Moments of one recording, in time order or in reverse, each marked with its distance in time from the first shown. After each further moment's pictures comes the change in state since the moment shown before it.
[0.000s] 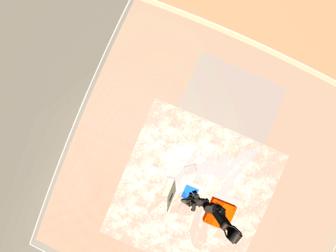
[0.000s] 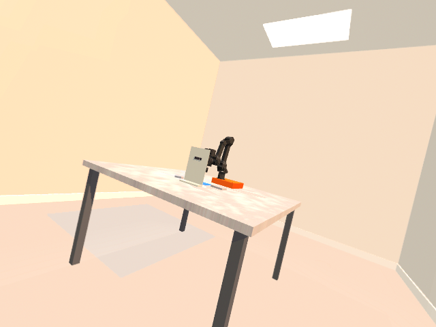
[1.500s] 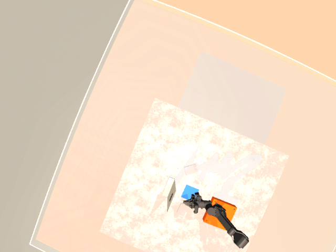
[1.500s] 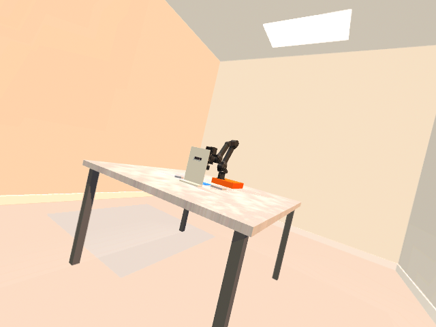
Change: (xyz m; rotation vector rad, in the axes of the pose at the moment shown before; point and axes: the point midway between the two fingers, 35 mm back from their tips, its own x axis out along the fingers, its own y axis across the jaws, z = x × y) arm -0.015 0.019 -0.004 0.007 0.002 -0.012
